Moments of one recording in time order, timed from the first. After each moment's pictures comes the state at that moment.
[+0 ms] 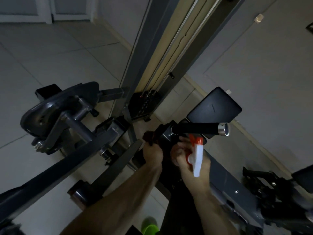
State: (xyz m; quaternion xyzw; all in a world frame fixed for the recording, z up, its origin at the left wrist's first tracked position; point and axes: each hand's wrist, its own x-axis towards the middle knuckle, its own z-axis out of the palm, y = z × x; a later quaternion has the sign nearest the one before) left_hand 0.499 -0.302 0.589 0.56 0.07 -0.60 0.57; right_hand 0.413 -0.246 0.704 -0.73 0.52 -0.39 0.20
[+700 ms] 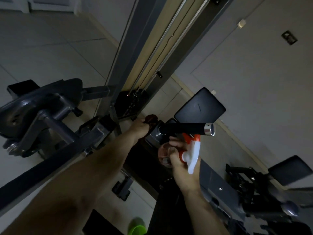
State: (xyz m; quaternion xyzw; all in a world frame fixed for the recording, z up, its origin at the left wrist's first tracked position) left_hand 0.568 -0.367 0.598 0.59 -0.28 -0.61 0.45; right_hand 0.413 -0.240 0.725 -0.65 0.56 -0.39 0.33
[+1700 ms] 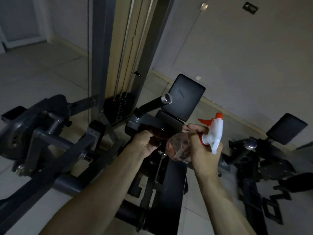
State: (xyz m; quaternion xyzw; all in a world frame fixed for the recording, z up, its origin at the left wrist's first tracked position) left_hand 0.468 -0.253 0.689 0.43 0.00 -0.77 0.48; right_hand 0.338 -0.154 0.801 -0.52 0.58 -0.57 0.27
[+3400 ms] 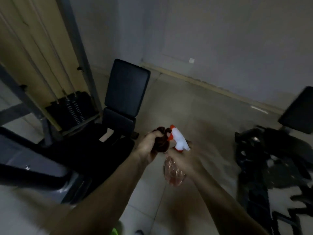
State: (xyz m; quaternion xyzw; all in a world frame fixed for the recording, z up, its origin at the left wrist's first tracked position) left_hand -0.157 -0.411 0.694 0.49 -0.22 -0.70 0.47; right_hand -0.305 -0.368 0.724 -0.58 0.62 -0.23 0.48
